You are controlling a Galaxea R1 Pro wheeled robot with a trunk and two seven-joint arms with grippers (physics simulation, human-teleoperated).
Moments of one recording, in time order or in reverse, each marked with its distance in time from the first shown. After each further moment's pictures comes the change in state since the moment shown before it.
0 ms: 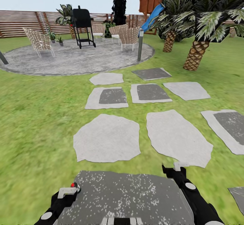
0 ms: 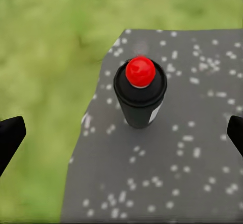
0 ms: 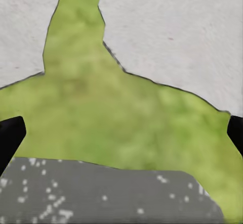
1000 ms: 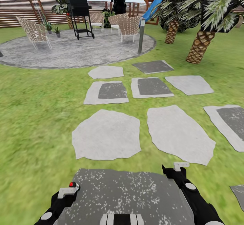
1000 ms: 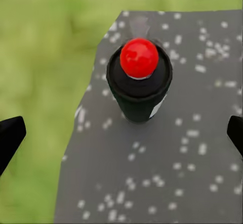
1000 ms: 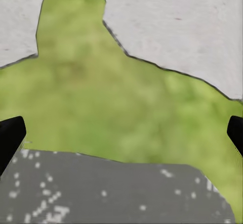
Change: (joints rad) left arm 0.000 0.000 -0.002 0.001 -0.001 -0.006 0.000; right arm 0.000 -0.002 0.002 0.004 0.001 0.000 0.001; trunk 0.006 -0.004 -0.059
